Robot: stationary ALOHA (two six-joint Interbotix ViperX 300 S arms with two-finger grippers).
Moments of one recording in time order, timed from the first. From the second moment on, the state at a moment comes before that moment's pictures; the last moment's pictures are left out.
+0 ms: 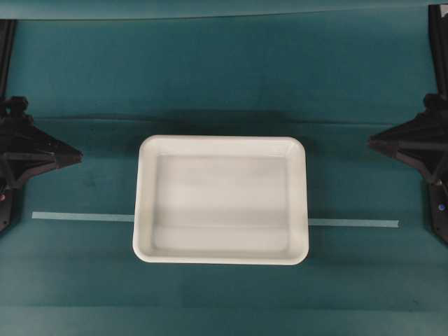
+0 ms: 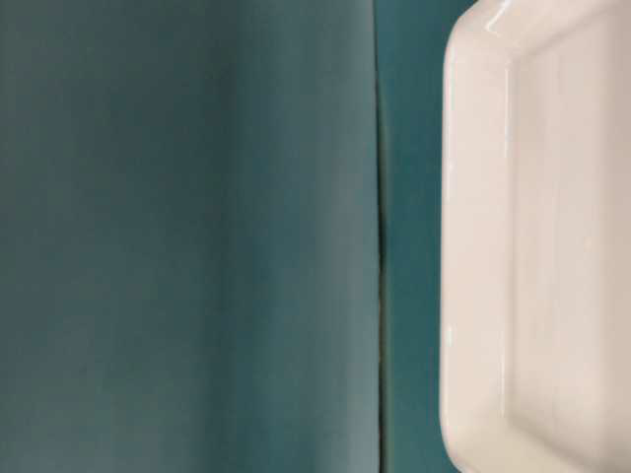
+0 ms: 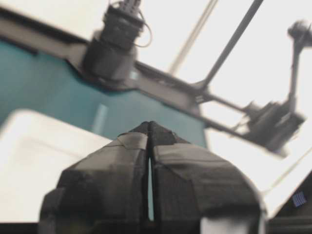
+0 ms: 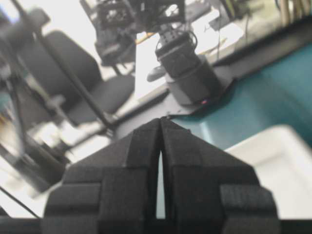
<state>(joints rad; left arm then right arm) -0.01 -0.99 1.13 0.01 -0.18 -0.51 -0.01 -1.00 1.17 0.29 -0.24 0.33</state>
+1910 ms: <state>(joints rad) 0.06 -0.54 1.32 0.02 -0.29 -1.18 0.04 -0.46 1.31 0.47 -0.33 0.96</state>
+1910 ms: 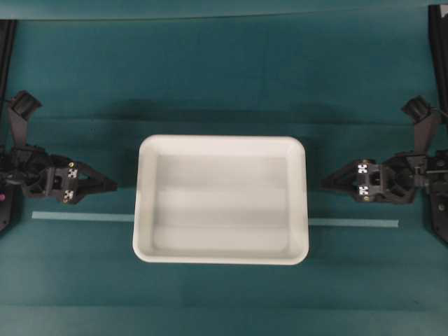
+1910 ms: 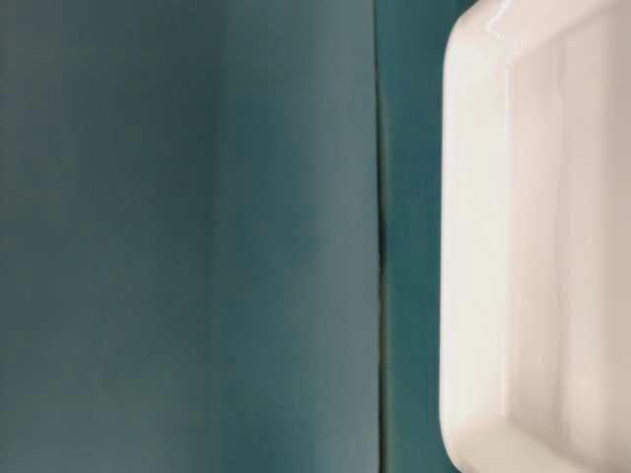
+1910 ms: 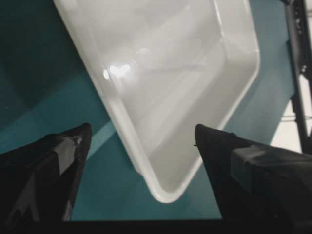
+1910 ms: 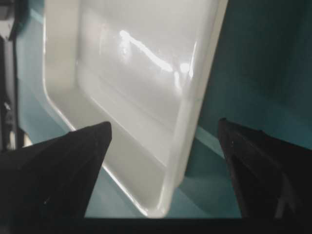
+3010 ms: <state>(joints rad) 0.05 -0.11 1.24 0.02 -0.63 -1.18 0.14 -0.08 1.25 0.47 -0.65 1.12</state>
